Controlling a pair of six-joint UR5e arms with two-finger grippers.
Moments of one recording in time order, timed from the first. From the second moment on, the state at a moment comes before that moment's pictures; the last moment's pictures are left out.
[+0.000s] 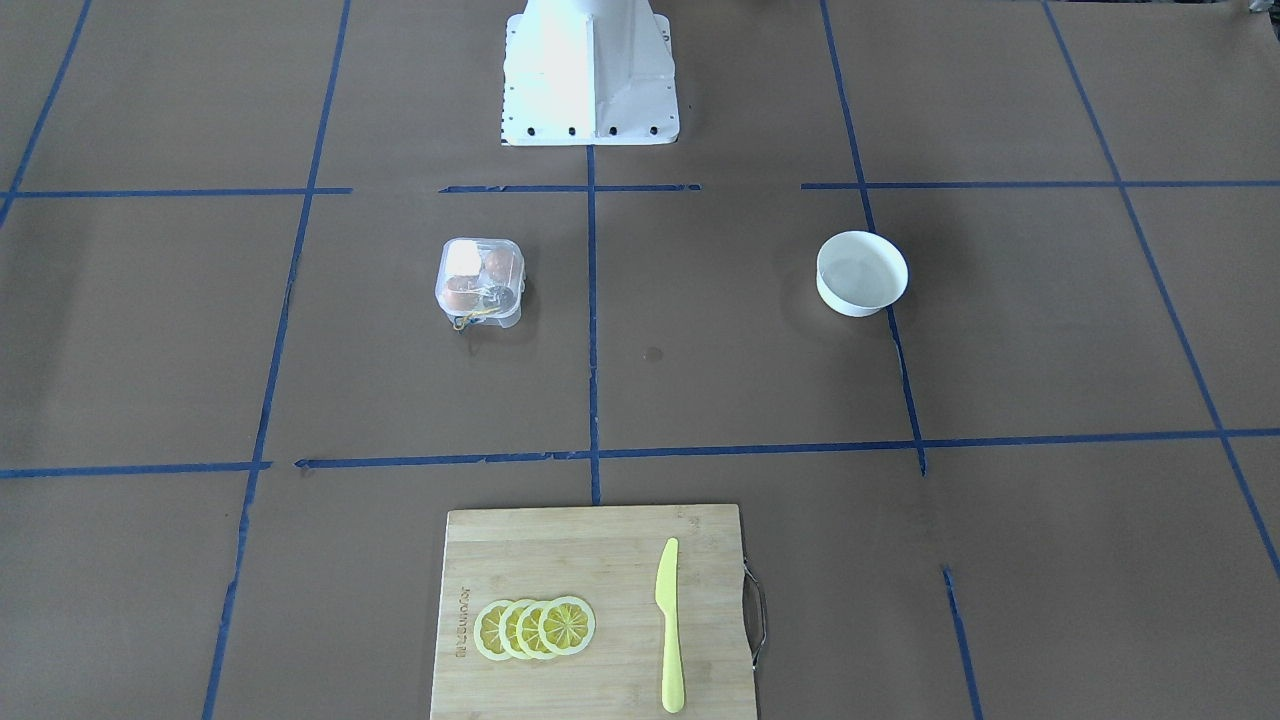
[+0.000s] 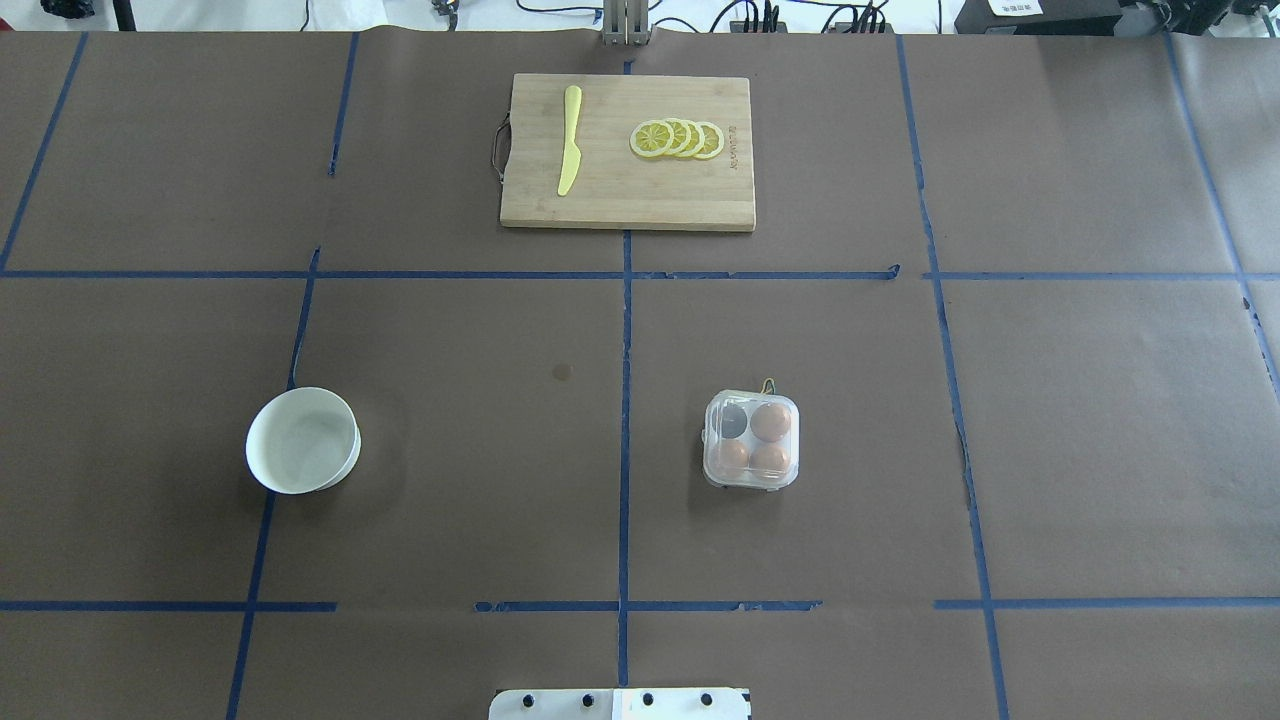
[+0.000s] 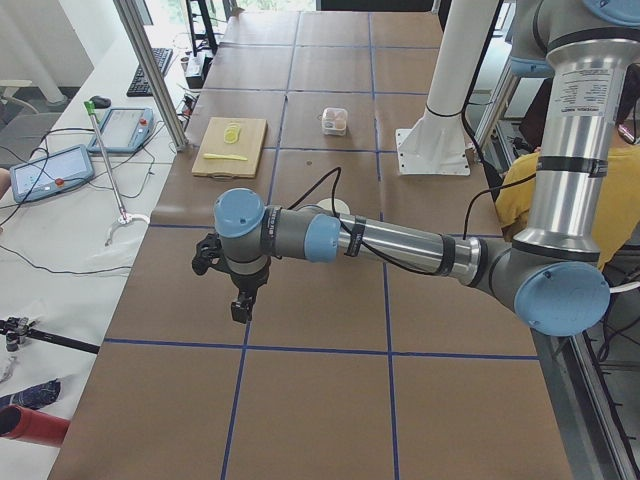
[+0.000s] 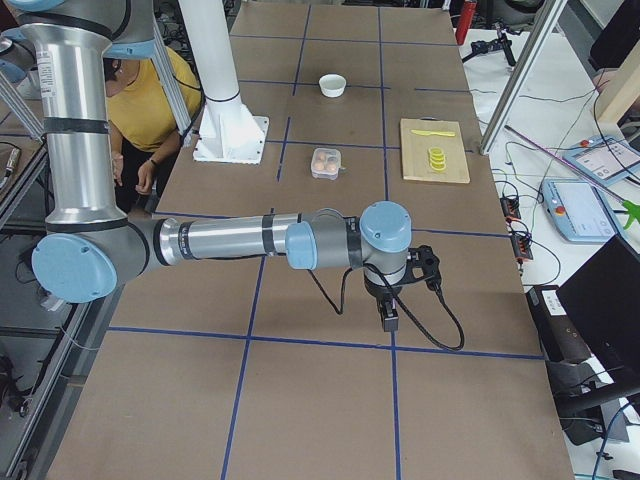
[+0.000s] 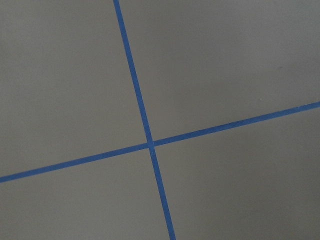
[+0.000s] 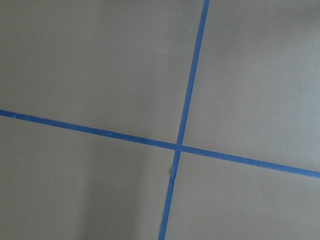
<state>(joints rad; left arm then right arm) -1.57 -1.63 -1.69 -1.51 -2.36 0.13 1.61 -1.53 1.67 -1.57 2.36 -0.10</state>
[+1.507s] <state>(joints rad) -1.55 -1.68 -1.63 -1.56 -2.36 0.13 1.58 -1.52 1.67 -1.61 2.36 -0.09</state>
